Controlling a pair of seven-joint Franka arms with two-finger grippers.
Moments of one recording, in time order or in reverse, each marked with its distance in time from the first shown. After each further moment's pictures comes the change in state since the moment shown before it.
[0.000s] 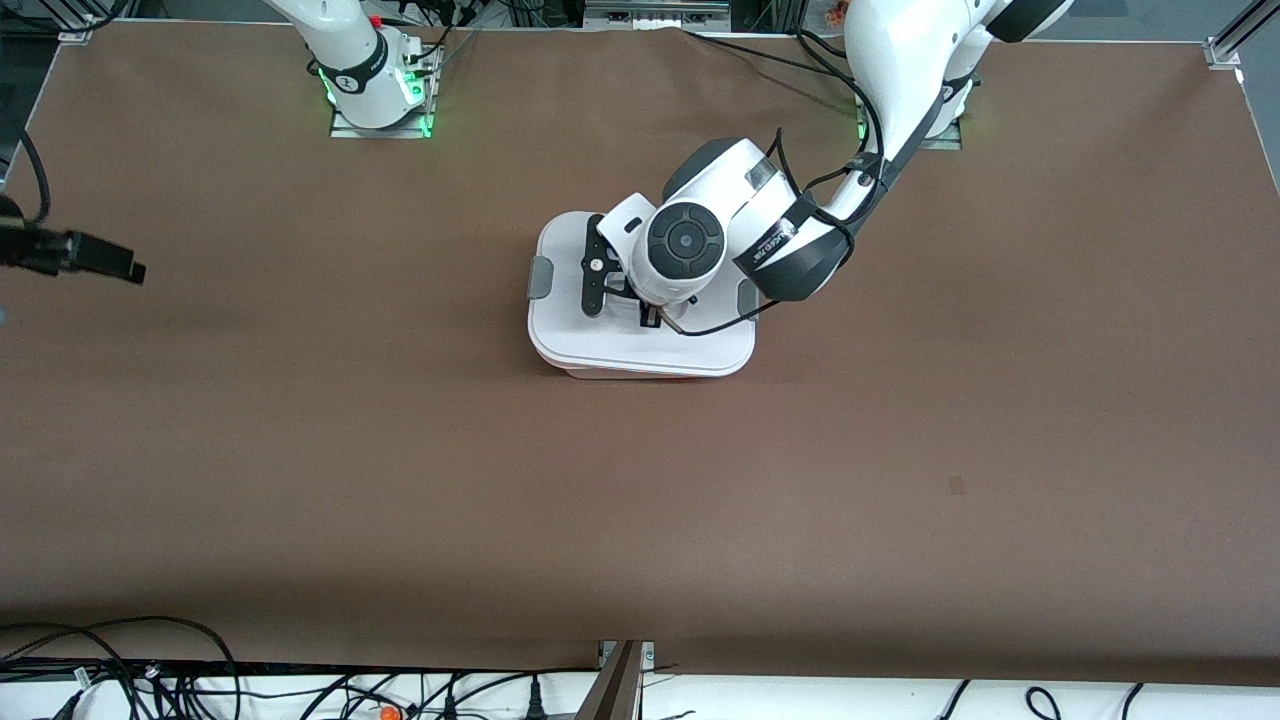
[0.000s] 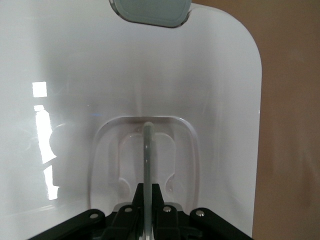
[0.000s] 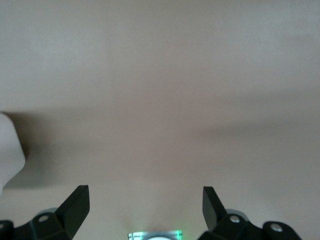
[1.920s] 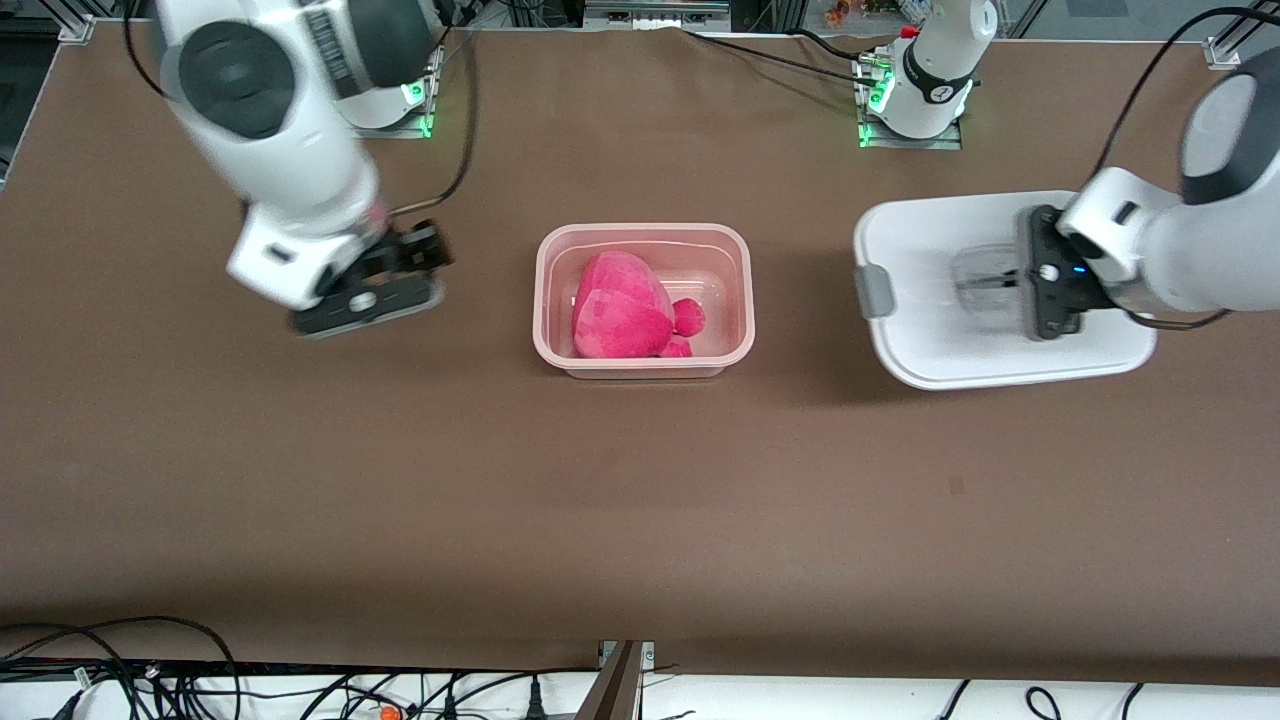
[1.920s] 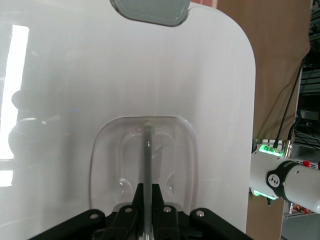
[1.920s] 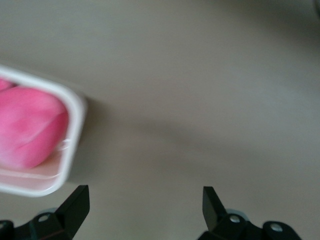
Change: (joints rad) left arm 0.622 -0.381 -0.029 -0.100 0.036 -0.477 0.402; right arm 0.434 0.201 0.018 0.162 -0.082 0.085 0.102
